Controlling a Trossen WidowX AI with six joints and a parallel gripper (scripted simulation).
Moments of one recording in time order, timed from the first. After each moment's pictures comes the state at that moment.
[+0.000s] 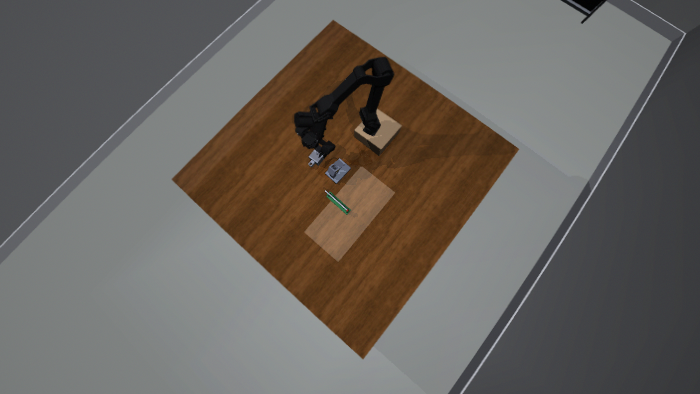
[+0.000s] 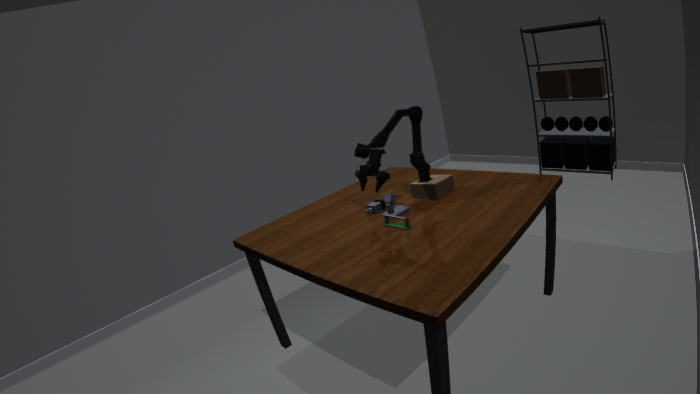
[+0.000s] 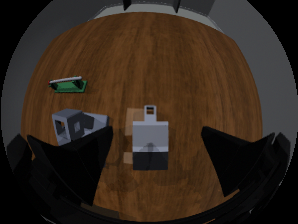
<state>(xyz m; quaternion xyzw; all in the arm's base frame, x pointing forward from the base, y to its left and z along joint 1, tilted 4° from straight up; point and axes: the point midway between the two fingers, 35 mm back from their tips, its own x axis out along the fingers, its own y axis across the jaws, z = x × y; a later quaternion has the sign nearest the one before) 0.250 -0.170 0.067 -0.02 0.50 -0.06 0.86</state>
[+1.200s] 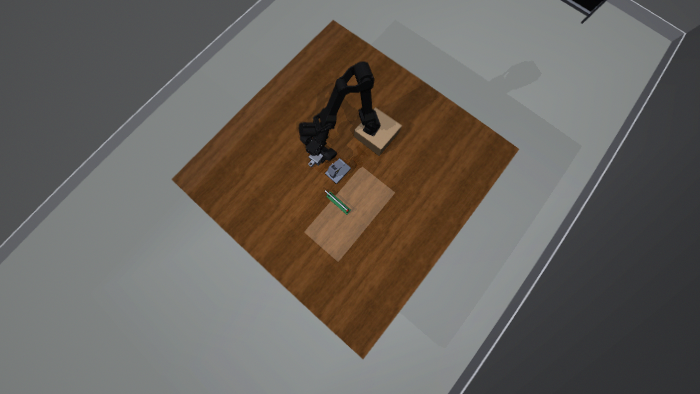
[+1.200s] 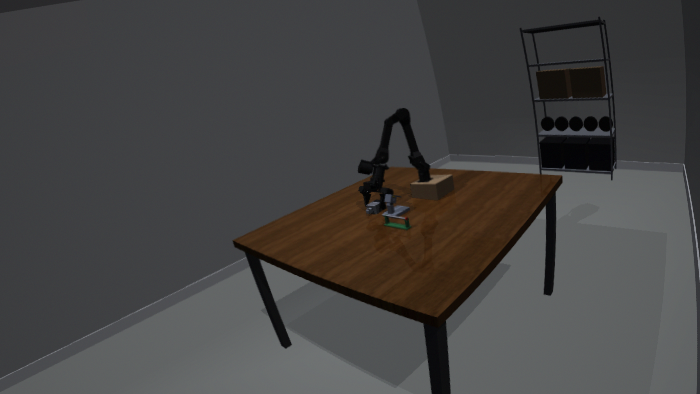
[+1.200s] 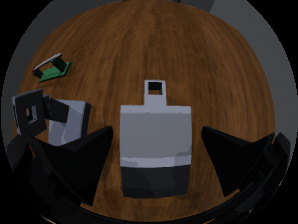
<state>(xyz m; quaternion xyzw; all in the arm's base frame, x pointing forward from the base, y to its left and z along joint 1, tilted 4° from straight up) 0.246 -0.175 -0.017 -0.01 0.50 -0.06 0.86</state>
